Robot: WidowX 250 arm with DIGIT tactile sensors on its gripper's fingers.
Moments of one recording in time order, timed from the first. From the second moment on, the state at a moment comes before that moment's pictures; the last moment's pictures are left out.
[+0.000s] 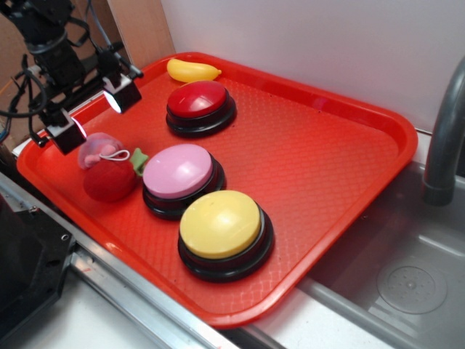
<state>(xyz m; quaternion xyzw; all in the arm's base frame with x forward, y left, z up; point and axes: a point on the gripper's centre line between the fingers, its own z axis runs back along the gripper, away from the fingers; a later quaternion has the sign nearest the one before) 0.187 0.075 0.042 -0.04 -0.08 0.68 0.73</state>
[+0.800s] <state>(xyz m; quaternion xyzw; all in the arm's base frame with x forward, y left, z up) 0.188 0.080 0.004 0.02 -0.08 0.70 0.71</state>
